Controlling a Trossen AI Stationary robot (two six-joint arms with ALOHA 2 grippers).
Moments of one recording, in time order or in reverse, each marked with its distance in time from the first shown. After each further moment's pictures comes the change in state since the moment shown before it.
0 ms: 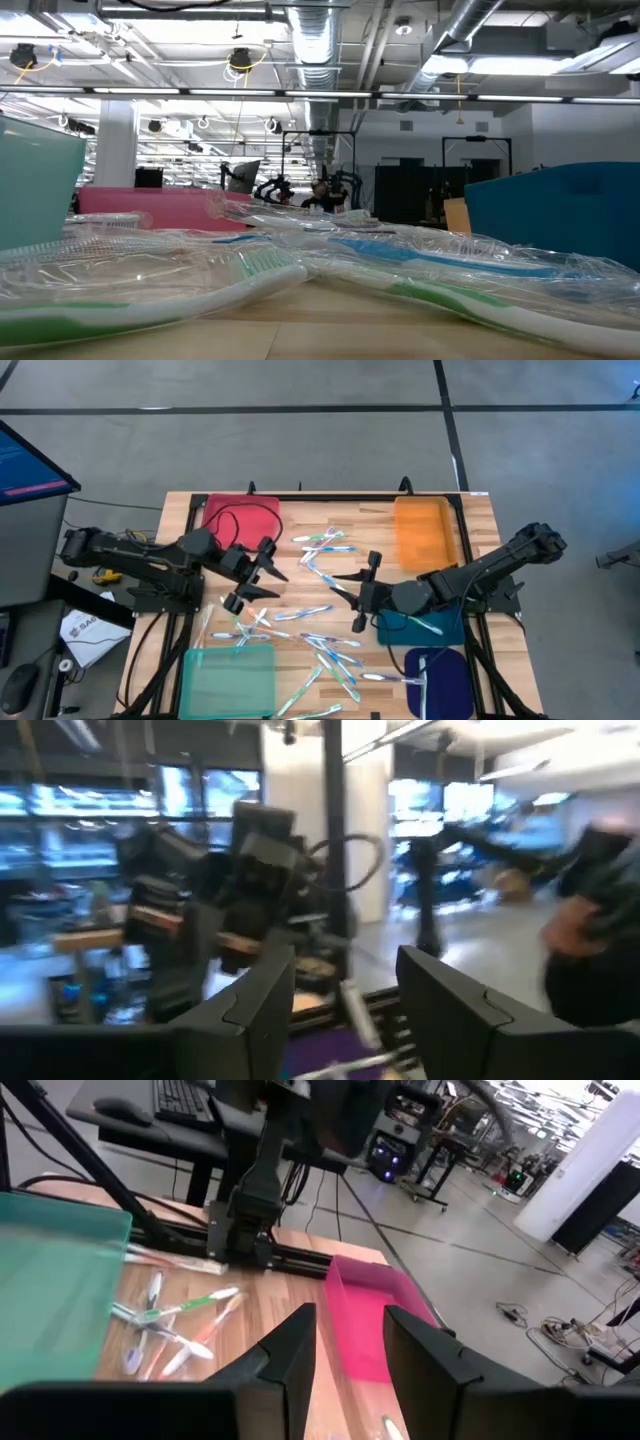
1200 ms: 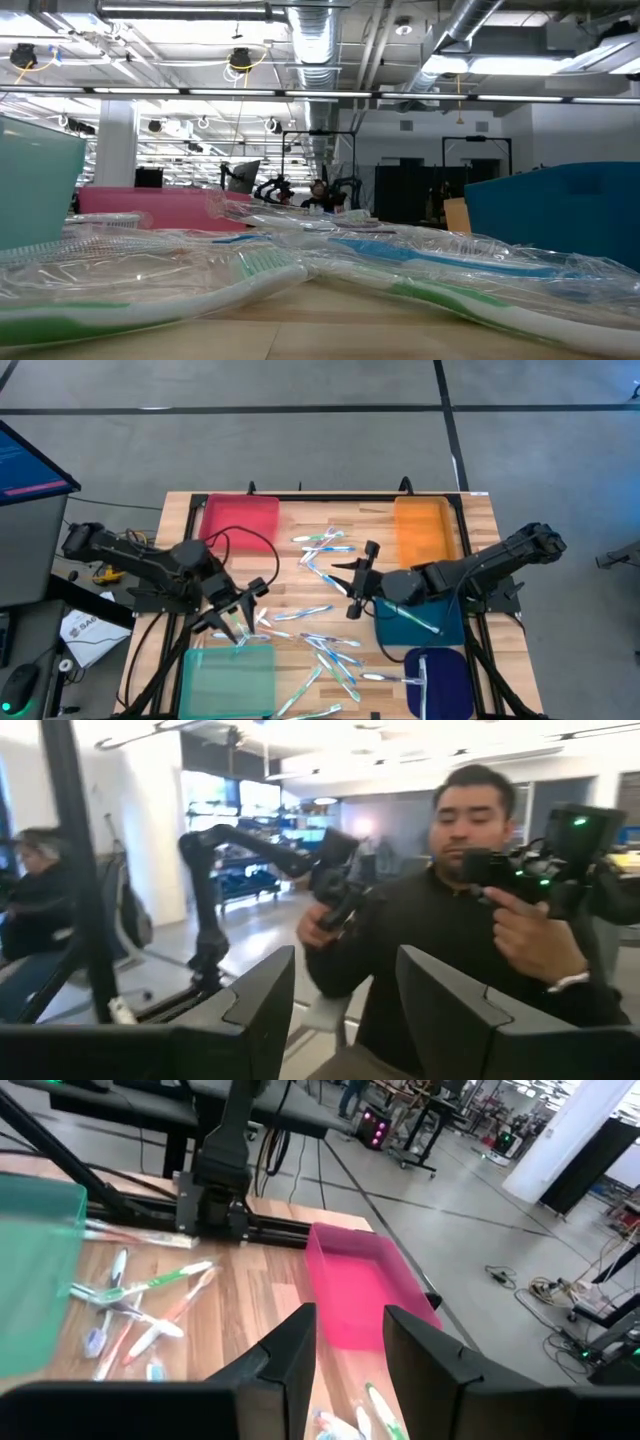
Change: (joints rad) left arm -0.163 -0.027 -0.001 0.013 0.443 -0.116; right arm -0.087 0.005 -0.001 -0.082 -0.033 0.066
